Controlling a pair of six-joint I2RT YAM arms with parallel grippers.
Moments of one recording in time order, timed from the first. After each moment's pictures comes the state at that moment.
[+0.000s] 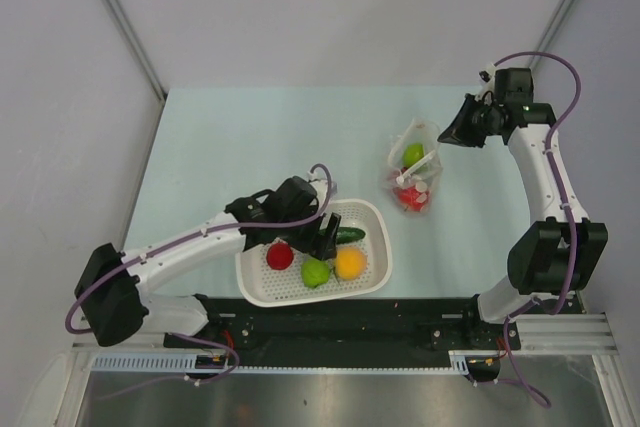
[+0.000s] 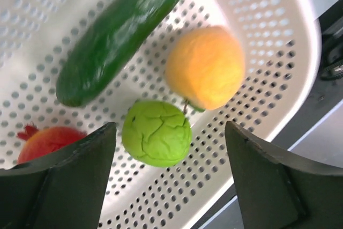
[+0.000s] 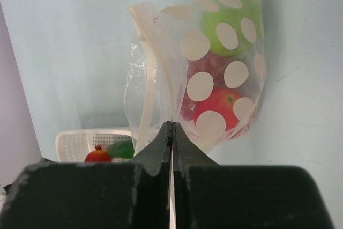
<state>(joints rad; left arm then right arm) -0.88 1.27 0.91 -0.58 0.13 -0.41 -0.03 1.57 1.57 -0.84 -0.40 0.38</state>
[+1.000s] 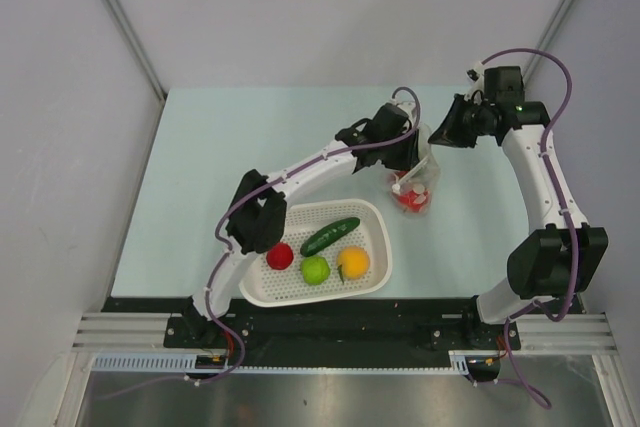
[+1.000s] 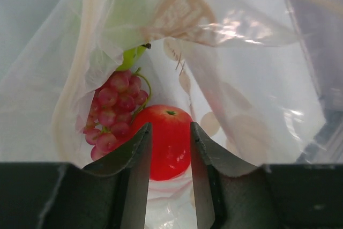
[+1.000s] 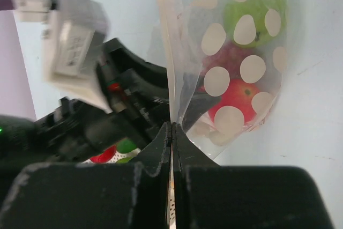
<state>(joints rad) -0.85 2.29 2.11 -0.45 0.13 -0.53 0.02 1.55 1.59 -0.88 -0.40 0.39</state>
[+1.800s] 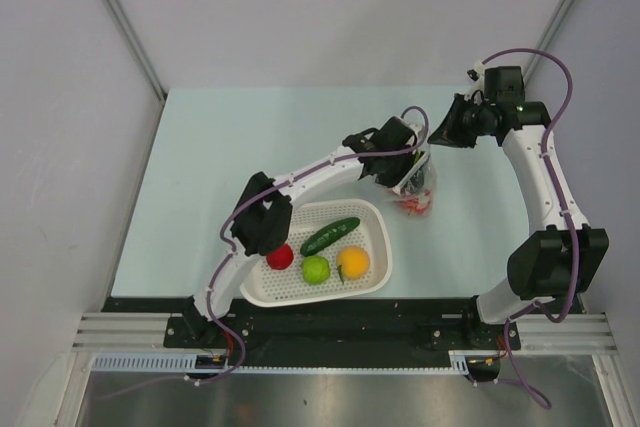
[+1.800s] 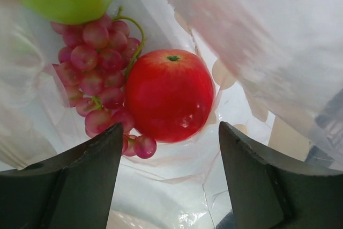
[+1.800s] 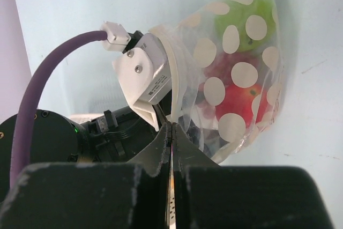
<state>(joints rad) -0.89 2.34 2.12 -0.63 0.20 -0.47 0.03 1.55 1.59 -0.88 -0.41 0.39</state>
